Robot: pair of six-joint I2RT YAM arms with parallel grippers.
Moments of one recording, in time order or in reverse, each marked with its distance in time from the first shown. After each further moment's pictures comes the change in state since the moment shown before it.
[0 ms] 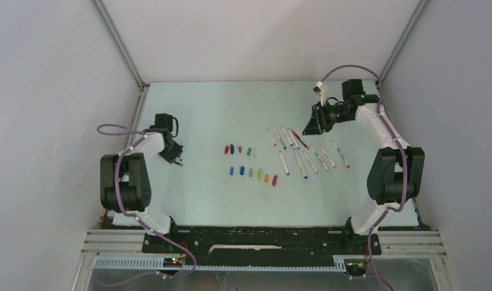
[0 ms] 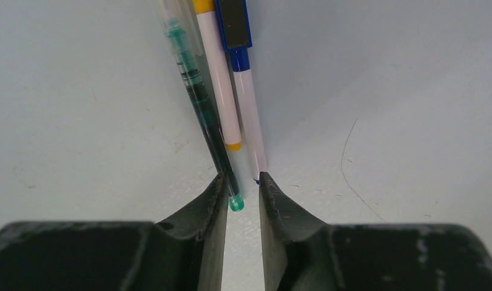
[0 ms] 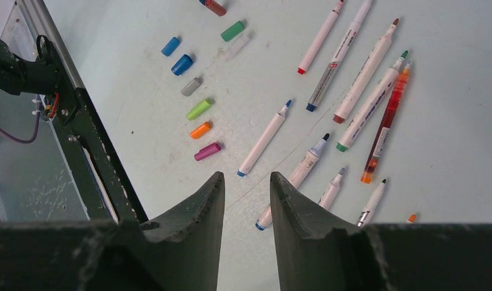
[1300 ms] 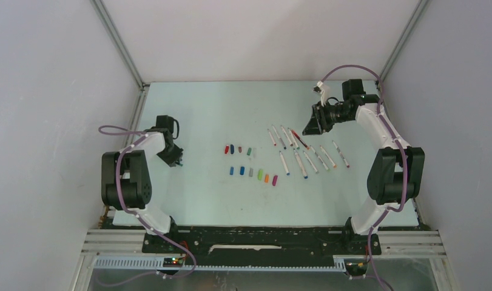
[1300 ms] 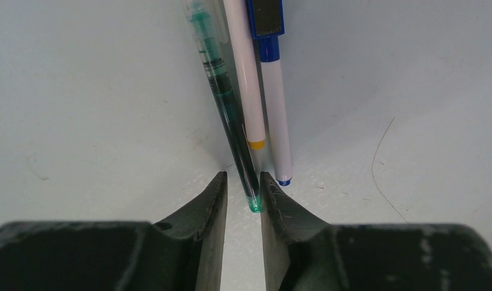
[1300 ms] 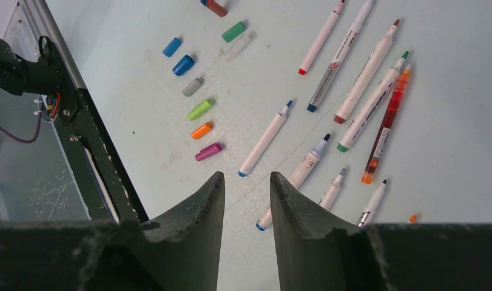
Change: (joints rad) left arm 0.002 0.023 -0.001 -0.041 -0.018 0.000; right arm -0.002 0.000 0.000 0.000 -0.005 0.000
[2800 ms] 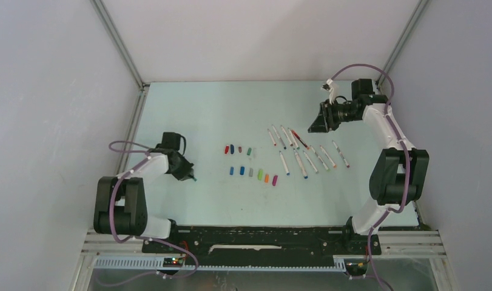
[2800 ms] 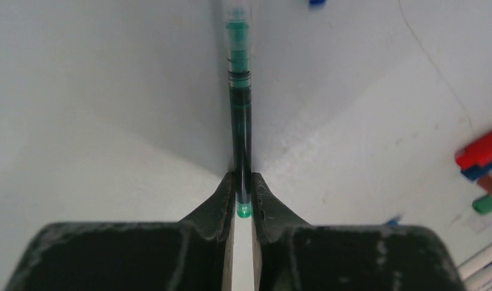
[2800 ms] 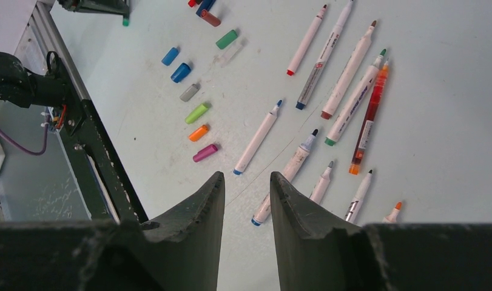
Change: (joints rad) left arm -0.064 -0.237 -0.272 0.078 0.204 -0.021; right arm -0.063 -0.010 0.000 -0.005 -0.040 -0.005
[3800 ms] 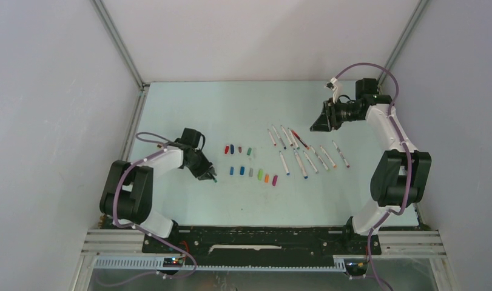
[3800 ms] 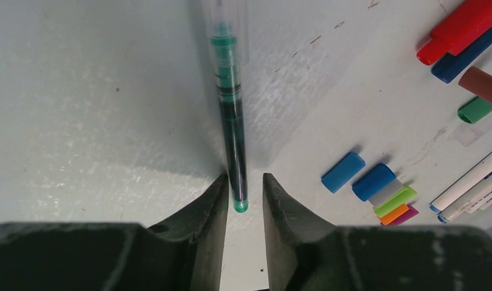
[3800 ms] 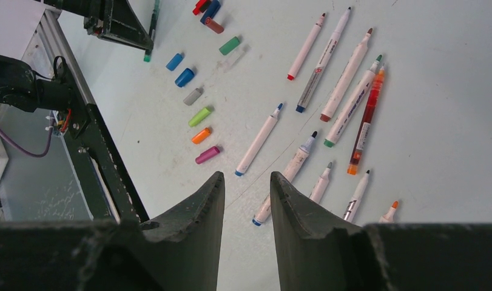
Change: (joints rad) left arm -0.237 0.120 0.073 0.020 0.188 -0.031; right arm -0.028 -0.019 0.000 -0.004 -0.029 -0.007
